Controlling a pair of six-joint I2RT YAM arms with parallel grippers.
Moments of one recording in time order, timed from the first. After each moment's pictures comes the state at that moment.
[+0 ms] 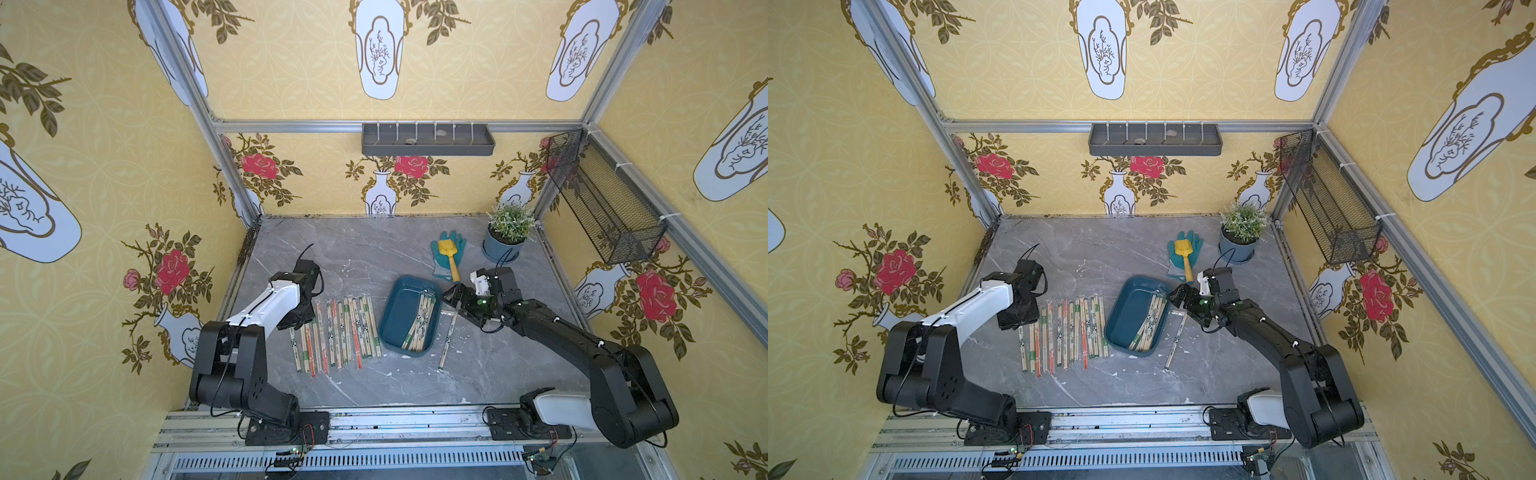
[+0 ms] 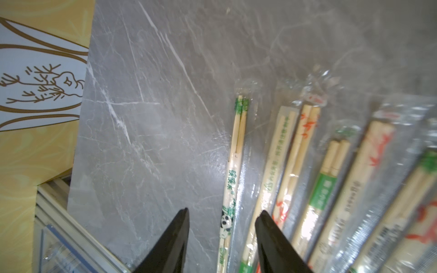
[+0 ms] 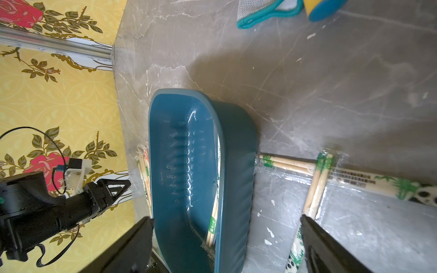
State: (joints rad) left arm -0.17 1.47 0.95 -0.93 -0.38 -0.55; right arm 0.38 1.31 0.65 -0.18 -0.49 0.79
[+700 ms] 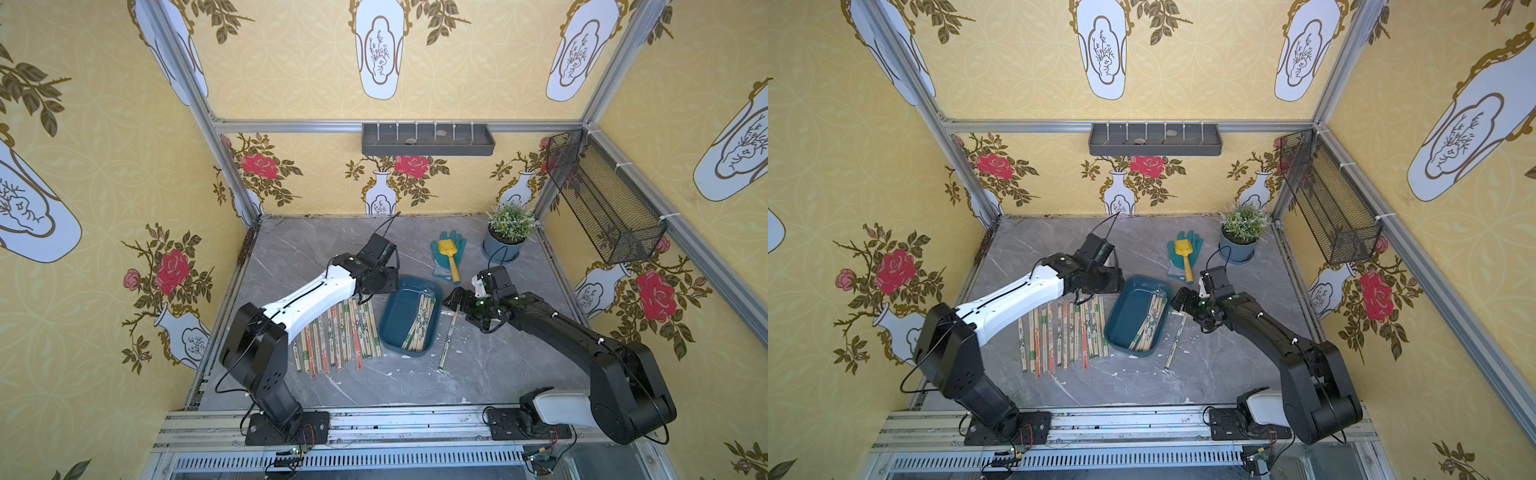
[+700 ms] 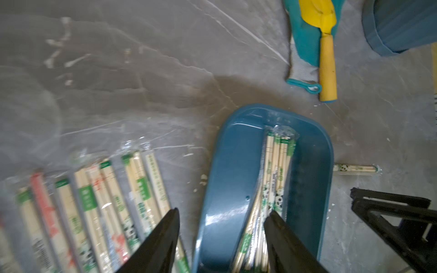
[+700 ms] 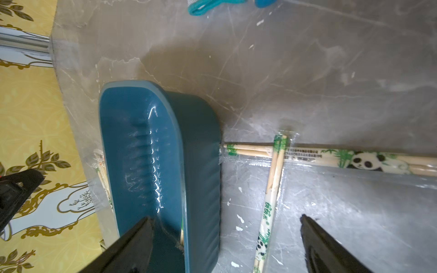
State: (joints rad) left arm -0.71 1.74 1.39 -0.67 -0.01 -0.61; right arm 0.43 1.33 0.72 -0.40 -0.34 0.77
